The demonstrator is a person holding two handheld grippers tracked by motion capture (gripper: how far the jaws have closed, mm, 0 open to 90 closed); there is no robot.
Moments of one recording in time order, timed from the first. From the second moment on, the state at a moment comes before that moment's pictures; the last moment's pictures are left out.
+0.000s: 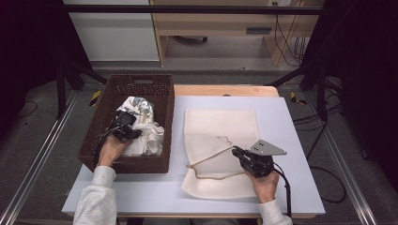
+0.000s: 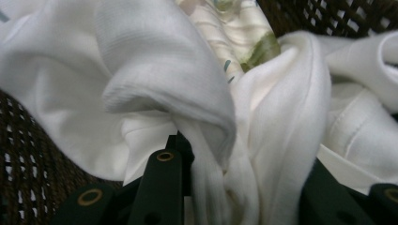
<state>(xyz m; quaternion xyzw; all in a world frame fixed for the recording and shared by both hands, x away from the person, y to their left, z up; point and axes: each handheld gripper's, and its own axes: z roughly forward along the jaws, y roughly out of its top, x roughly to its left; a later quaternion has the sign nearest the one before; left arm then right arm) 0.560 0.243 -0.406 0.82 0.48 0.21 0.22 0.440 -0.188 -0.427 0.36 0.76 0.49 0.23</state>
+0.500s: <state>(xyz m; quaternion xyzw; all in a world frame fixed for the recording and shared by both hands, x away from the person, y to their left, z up) 0.535 0.252 -0.384 0.75 0.46 0.34 0.34 0.440 -0.190 -0.426 0.36 0.76 0.49 0.23</state>
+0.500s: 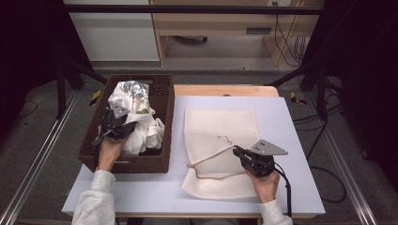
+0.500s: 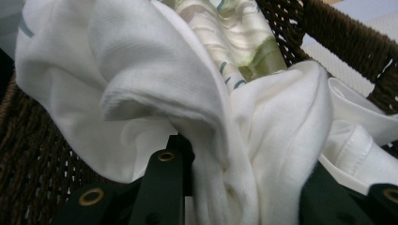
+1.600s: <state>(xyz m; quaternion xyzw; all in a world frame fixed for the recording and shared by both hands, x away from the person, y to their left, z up) 0.472 0.267 -0.269 0.60 0.42 0.43 0.52 0.440 -0.190 -0.424 0.37 0.75 0.49 0.23</state>
